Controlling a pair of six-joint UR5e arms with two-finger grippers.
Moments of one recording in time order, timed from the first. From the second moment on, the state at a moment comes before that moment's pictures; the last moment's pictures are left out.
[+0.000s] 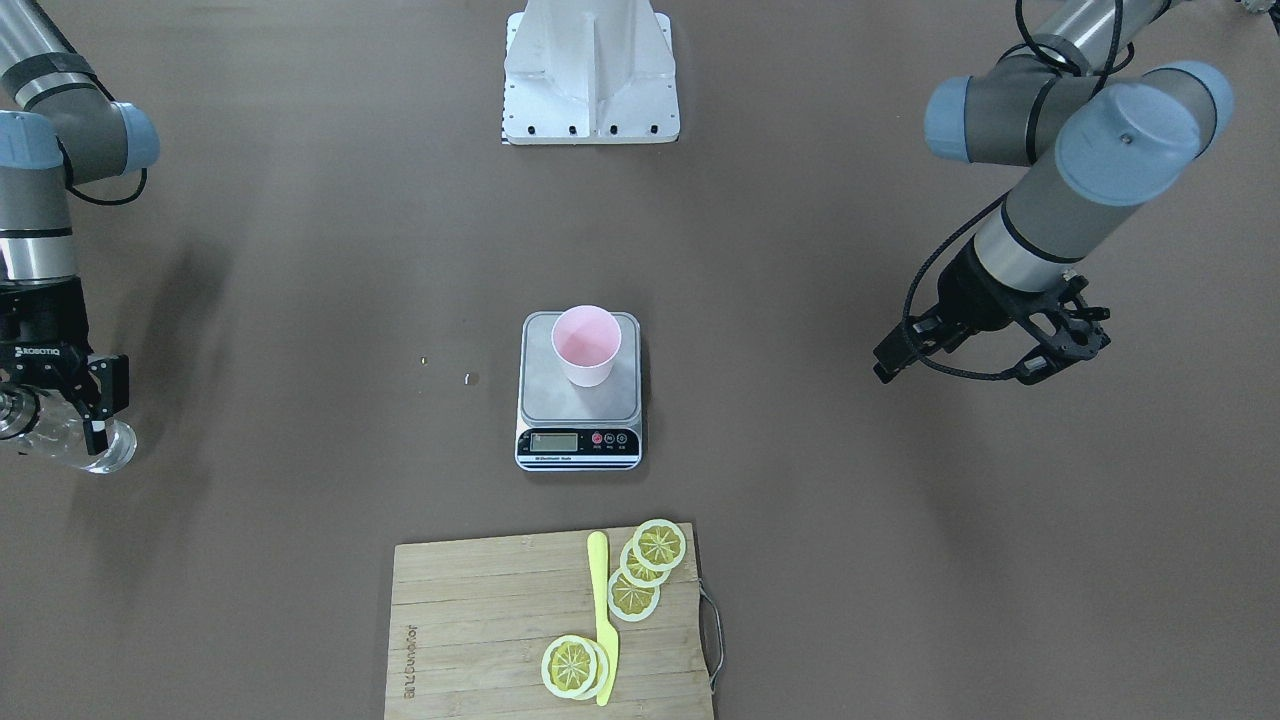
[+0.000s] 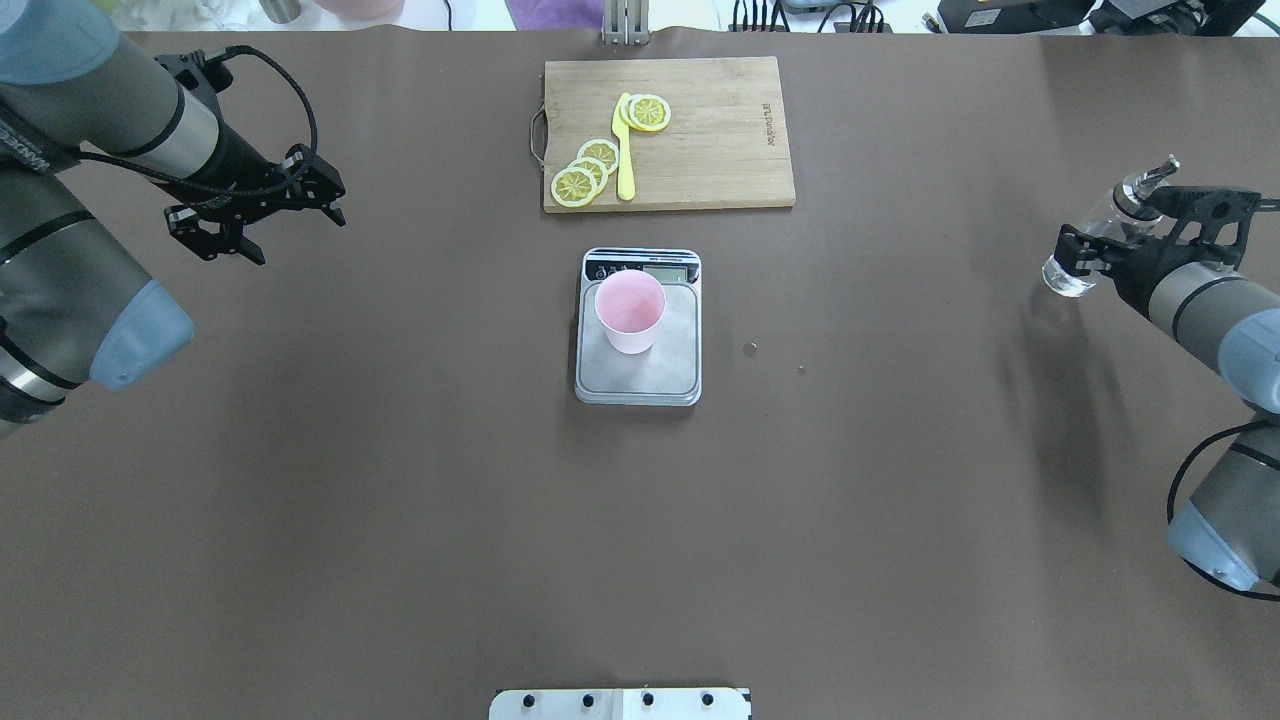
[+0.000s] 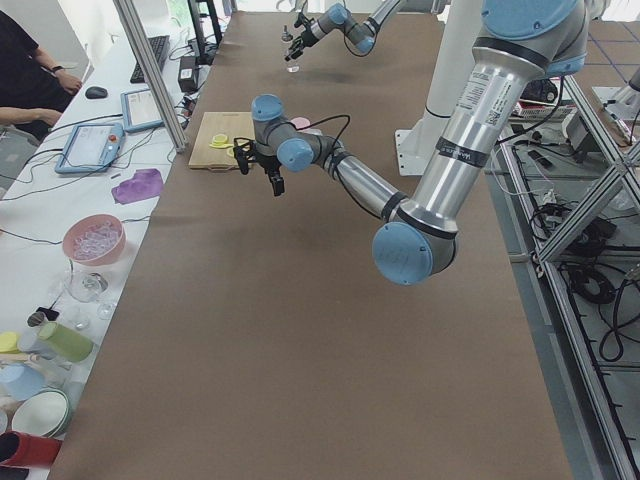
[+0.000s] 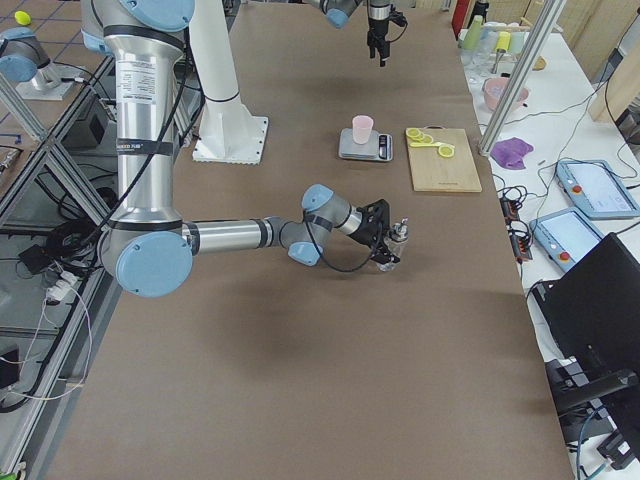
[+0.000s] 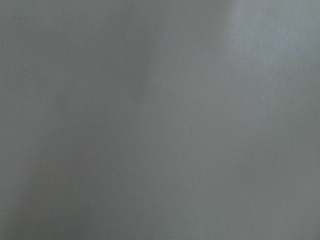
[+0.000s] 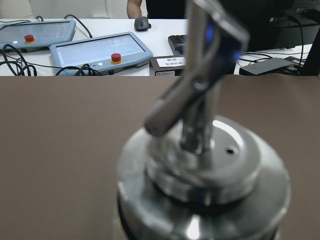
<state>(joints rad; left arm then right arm) -0.94 -1.99 -1.71 -1.75 -2.19 -1.35 0.77 -1.60 1.56 -0.51 1.28 1.03</state>
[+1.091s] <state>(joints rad) -0.94 -1.99 -1.71 -1.74 -2.19 -1.35 0.74 -1.60 1.57 -0.50 1.27 1.03</state>
